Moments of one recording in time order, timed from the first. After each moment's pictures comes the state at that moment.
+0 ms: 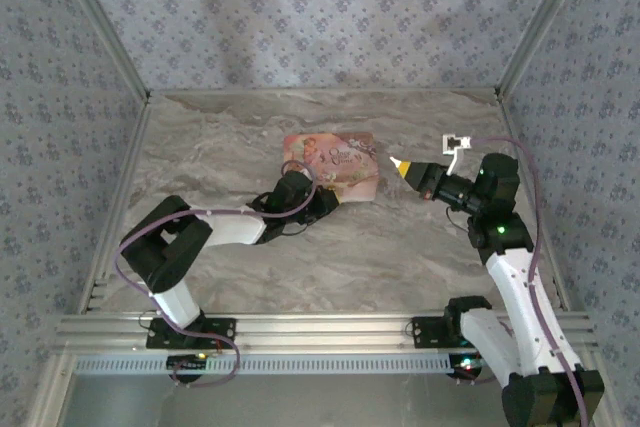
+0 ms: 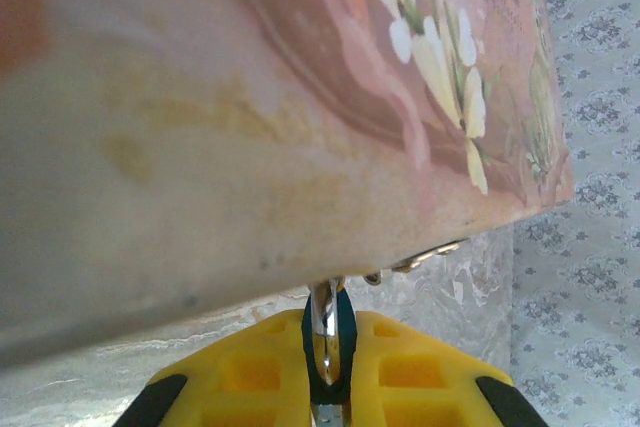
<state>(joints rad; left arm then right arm) -0.79 1.71 0.78 0.39 0.19 -1.17 0.08 0.80 0.73 -0.13 -0.82 0.64</state>
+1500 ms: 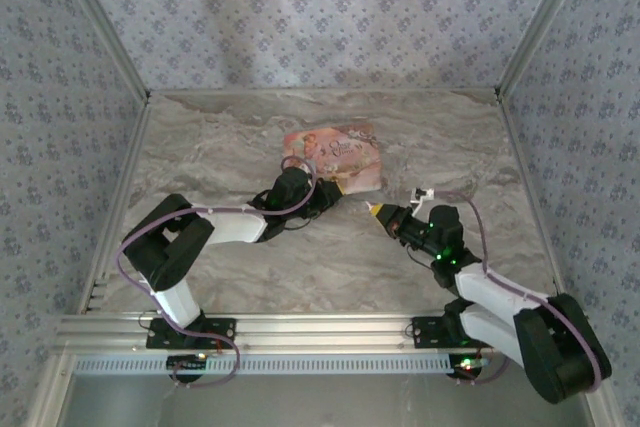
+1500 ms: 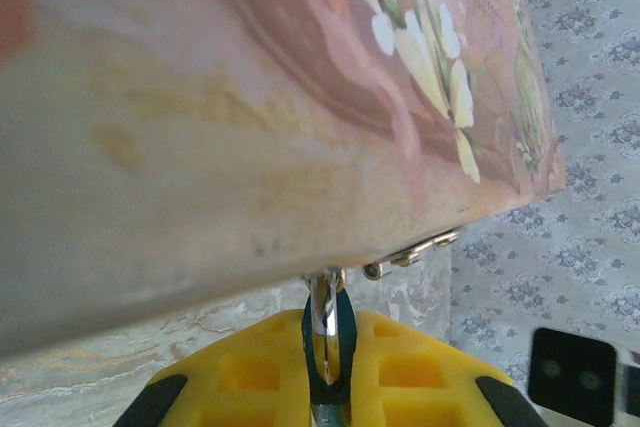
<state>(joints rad) -0.79 1.72 0.79 0.50 0.20 -1.25 0.38 1.04 0.16 0.62 -0.46 1.21</state>
